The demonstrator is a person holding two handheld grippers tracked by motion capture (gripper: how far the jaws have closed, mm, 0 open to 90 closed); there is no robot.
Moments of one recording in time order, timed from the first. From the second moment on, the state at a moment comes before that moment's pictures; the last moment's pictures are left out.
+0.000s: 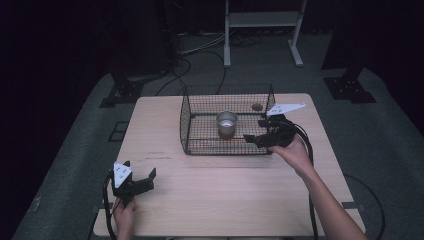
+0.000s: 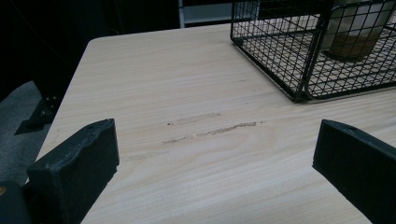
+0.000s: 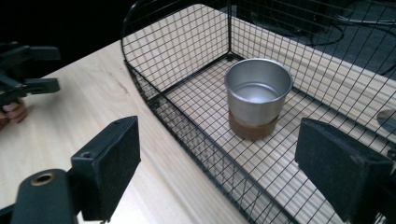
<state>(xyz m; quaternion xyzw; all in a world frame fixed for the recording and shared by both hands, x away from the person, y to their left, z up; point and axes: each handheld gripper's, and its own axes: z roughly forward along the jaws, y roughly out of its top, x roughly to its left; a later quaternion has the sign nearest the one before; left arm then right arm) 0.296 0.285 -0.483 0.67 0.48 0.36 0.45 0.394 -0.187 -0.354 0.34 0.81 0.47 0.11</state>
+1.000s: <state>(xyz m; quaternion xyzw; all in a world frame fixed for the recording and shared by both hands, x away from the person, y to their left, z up) 0.295 0.284 -0.483 0.67 0.48 0.36 0.45 0.318 -0.242 -0.410 0.35 0.80 0.47 0.13</state>
